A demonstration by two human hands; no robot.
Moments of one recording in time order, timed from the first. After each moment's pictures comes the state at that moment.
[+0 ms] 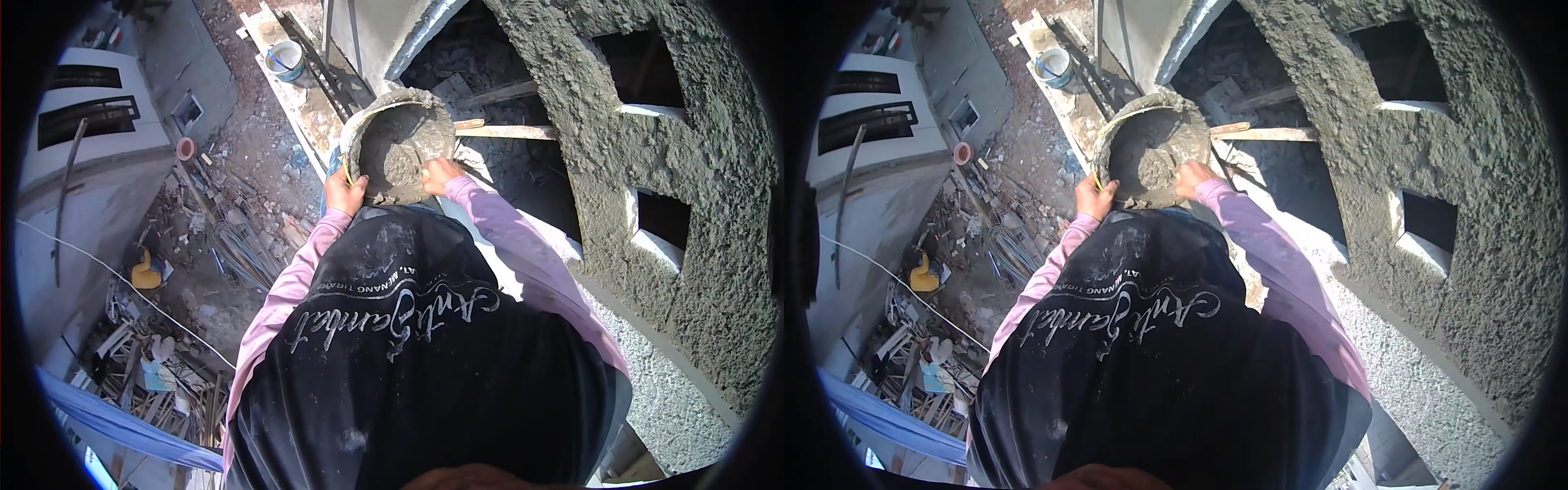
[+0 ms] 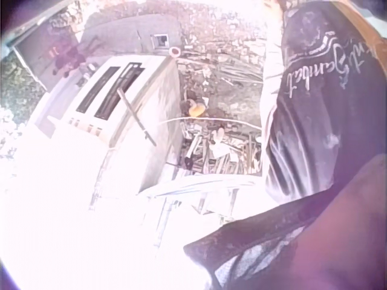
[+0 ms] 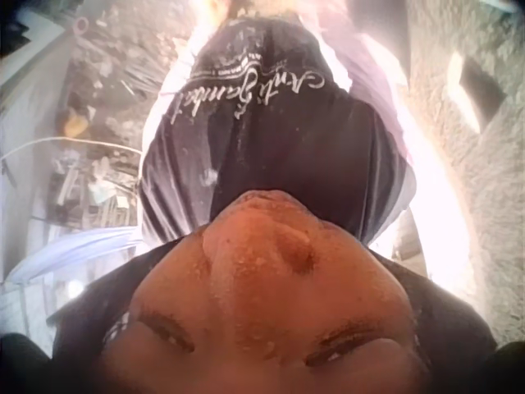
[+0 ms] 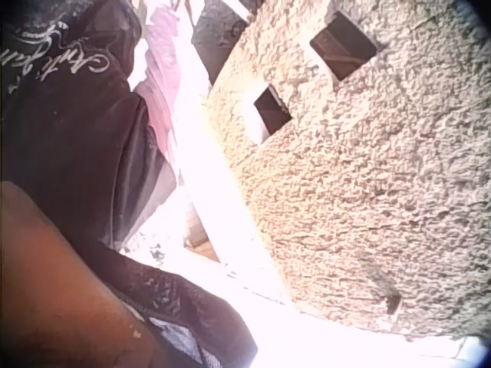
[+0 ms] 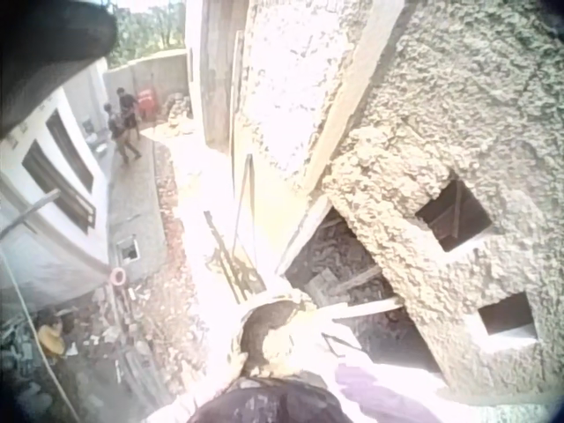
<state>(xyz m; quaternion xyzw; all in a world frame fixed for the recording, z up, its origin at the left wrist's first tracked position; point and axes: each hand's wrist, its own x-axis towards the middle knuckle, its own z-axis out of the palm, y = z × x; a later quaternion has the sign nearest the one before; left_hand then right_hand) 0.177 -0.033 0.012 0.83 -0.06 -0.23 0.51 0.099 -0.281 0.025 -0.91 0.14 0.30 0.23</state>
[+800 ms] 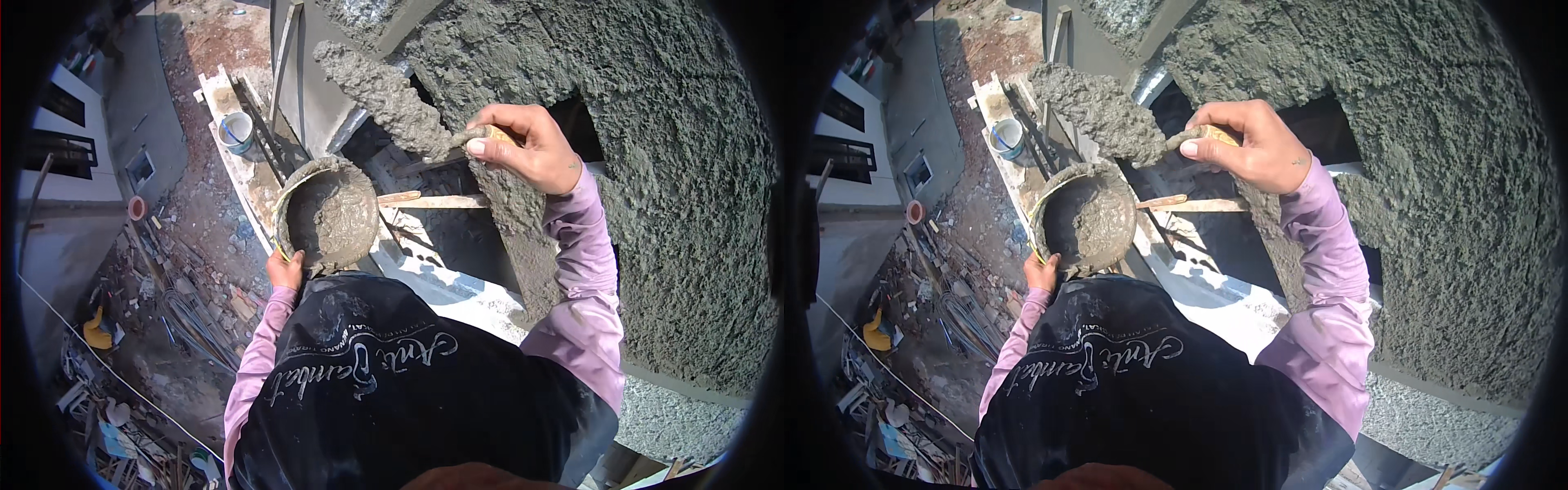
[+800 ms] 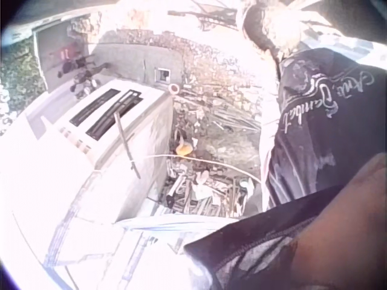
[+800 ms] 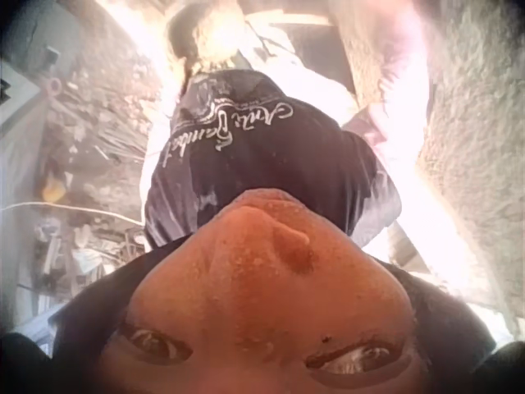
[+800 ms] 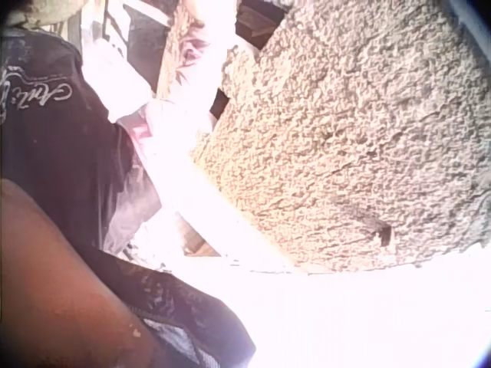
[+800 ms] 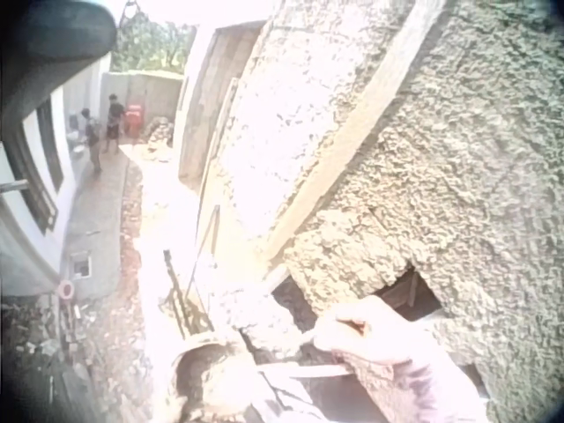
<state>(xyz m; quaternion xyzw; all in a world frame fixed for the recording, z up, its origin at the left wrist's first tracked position) 0.192 -0.033 -0.020 0.70 0.05 -0.19 0.69 0.230 -0.369 0.404 -0.90 0.04 0.12 0.43</state>
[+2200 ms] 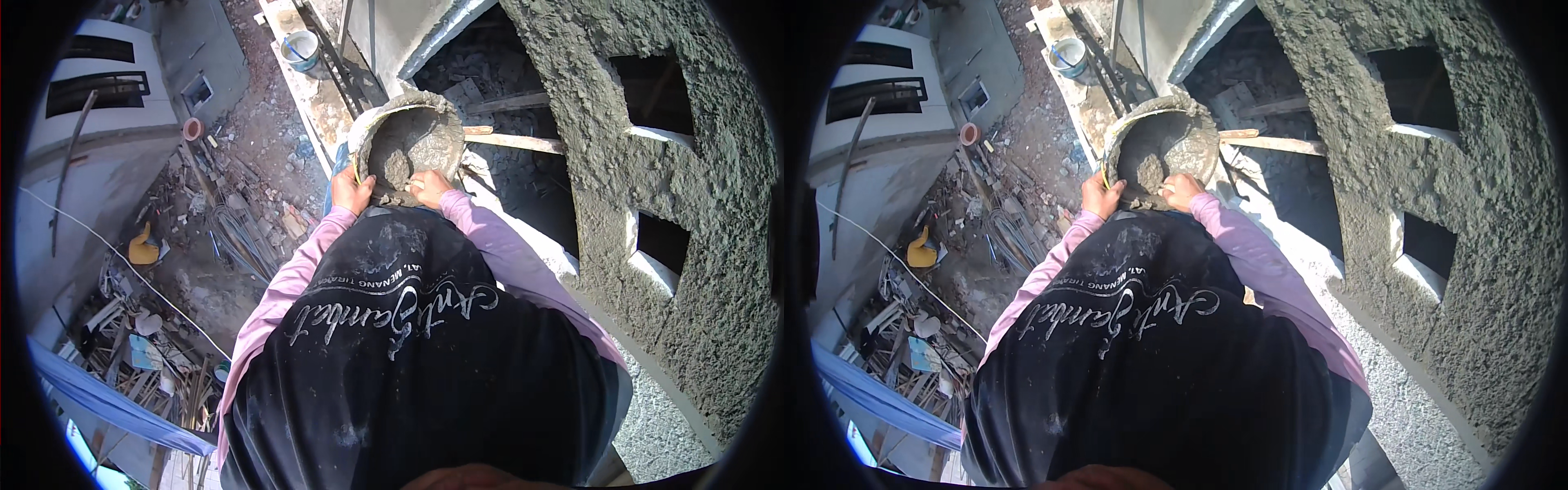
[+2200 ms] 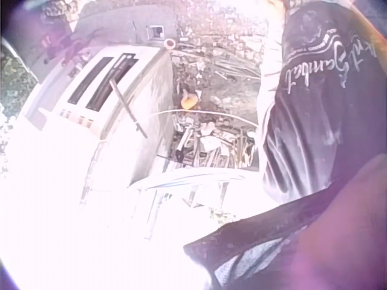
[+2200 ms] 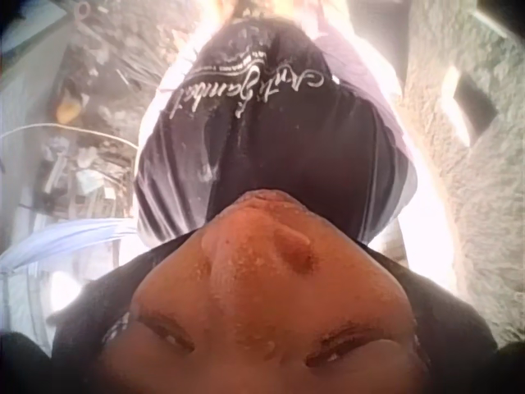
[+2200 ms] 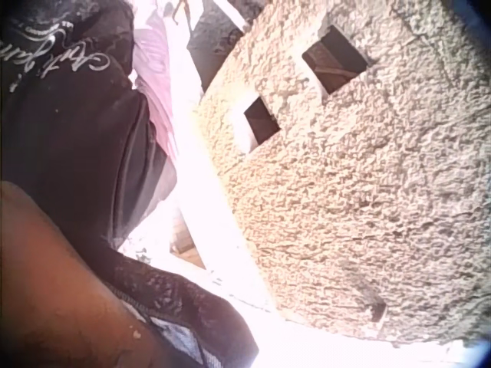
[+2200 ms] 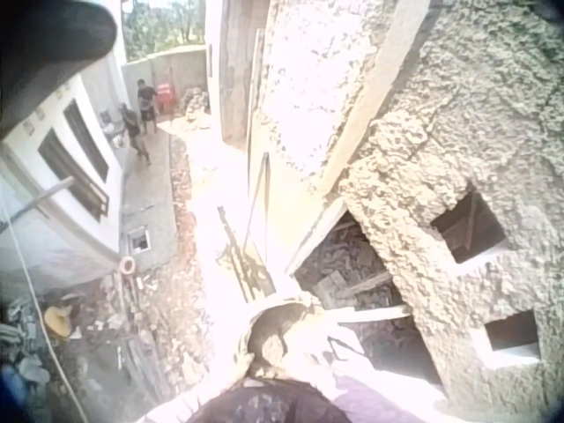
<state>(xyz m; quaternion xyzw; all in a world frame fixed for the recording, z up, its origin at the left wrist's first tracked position) 0.171 -0.036 0.009 0.85 -0.05 -0.23 0.47 0.084 -0.256 -0.010 -0.90 0.10 0.23 0.35</state>
